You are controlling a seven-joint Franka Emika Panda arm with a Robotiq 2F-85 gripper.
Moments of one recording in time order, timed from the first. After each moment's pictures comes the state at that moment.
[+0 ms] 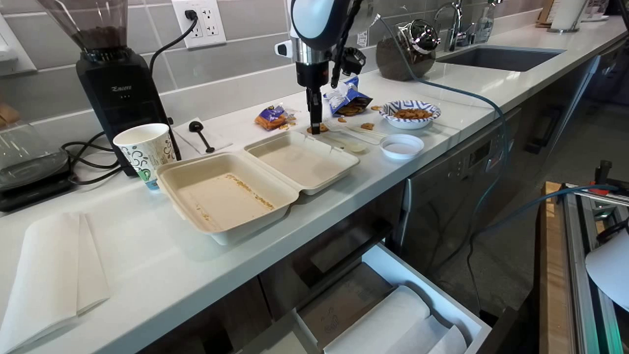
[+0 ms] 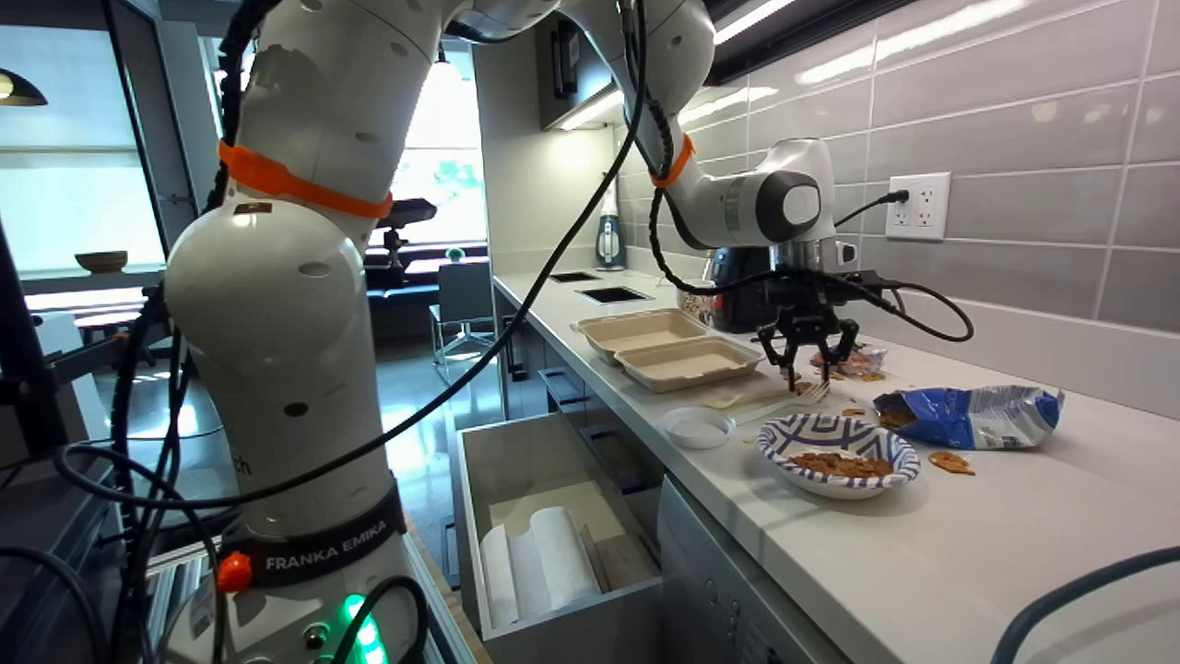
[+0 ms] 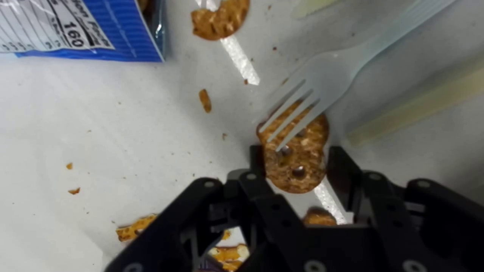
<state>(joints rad) -0.12 0.40 0.03 -1.97 -0.13 2.48 -0.73</state>
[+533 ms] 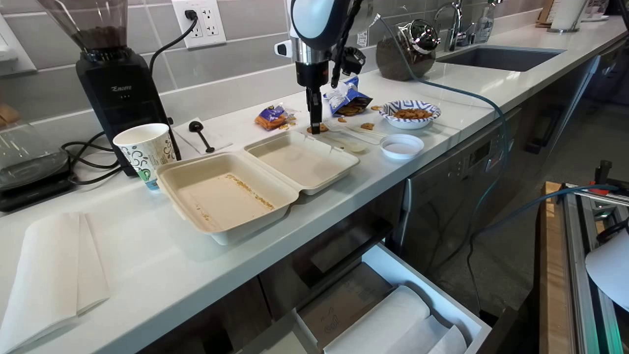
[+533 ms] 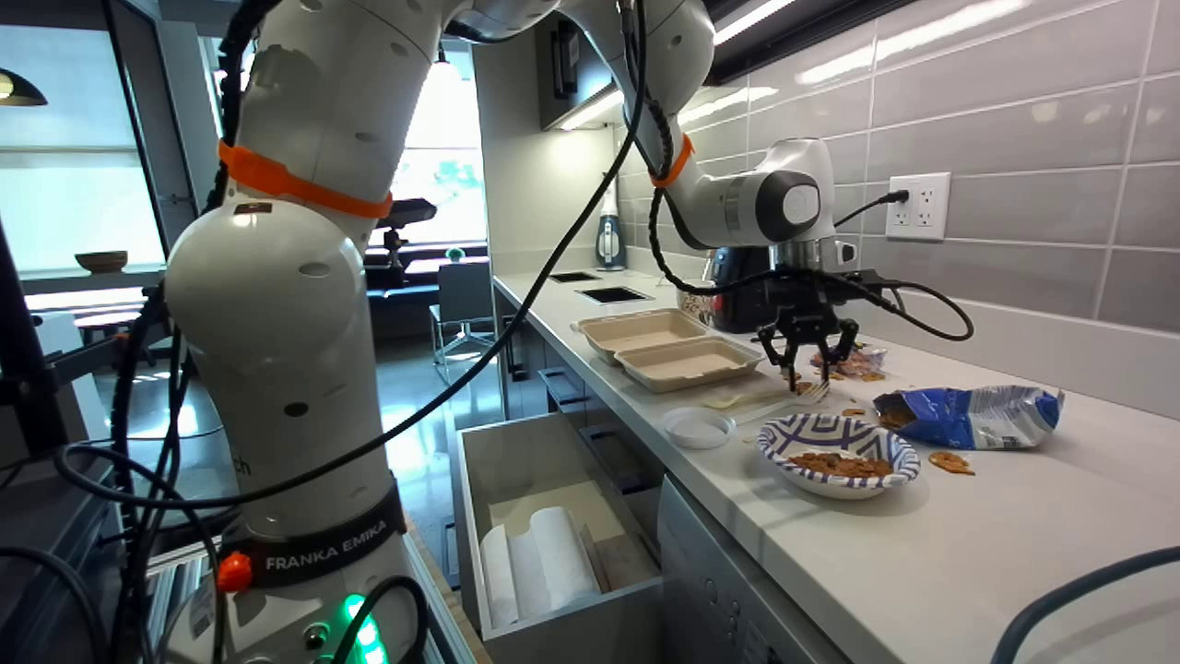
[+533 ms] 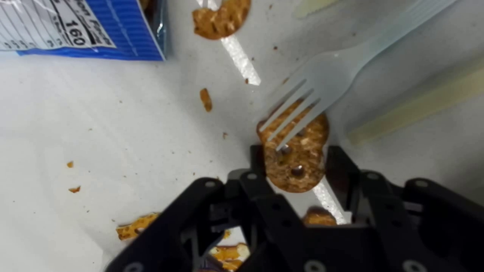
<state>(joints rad) -0.12 0.40 0.03 -1.97 -0.14 2.48 -0.73</state>
